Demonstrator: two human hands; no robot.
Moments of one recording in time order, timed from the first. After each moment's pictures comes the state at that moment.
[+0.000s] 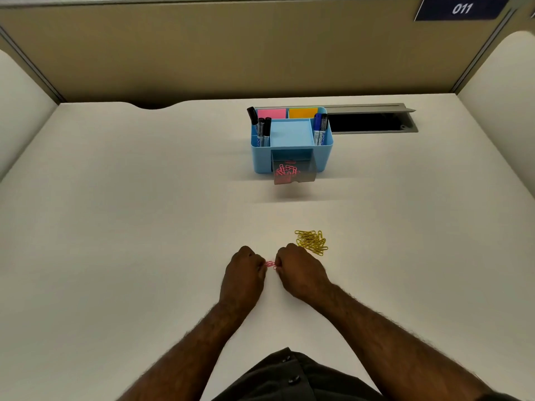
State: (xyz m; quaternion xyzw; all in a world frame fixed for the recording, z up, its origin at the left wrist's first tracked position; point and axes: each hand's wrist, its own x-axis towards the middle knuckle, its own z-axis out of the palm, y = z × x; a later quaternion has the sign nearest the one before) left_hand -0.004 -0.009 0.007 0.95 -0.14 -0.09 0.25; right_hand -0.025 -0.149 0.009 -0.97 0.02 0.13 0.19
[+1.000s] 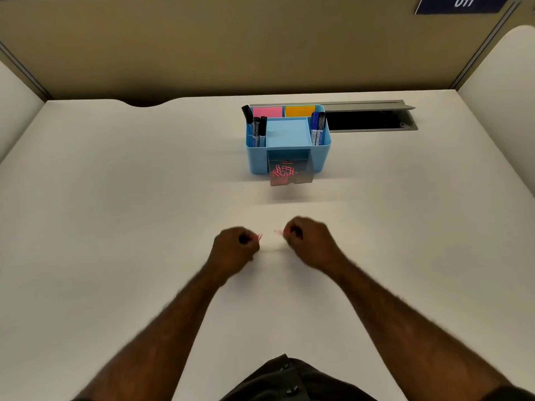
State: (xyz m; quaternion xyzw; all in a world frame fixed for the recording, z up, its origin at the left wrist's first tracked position) left_hand 0.054 -0.011 0.036 0.87 -0.02 -0.20 0.45; right_hand 0.015 -0.190 0.035 -0.93 0.09 0.01 0.36
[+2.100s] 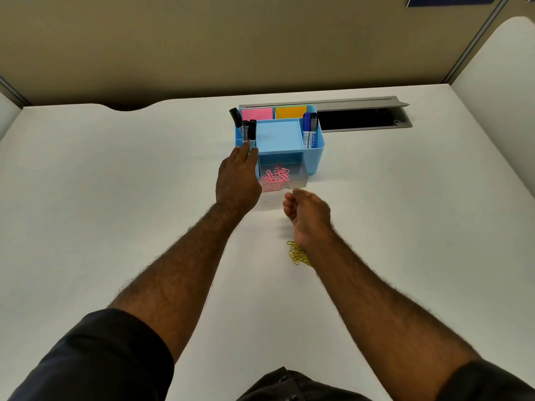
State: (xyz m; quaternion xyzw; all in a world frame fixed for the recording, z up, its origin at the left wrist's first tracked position) left_hand 0.170 -0.087 0.071 0.96 -0.20 0.02 0.18; right_hand 0.082 -0.188 0.061 -0.45 0.44 -0.08 0.77
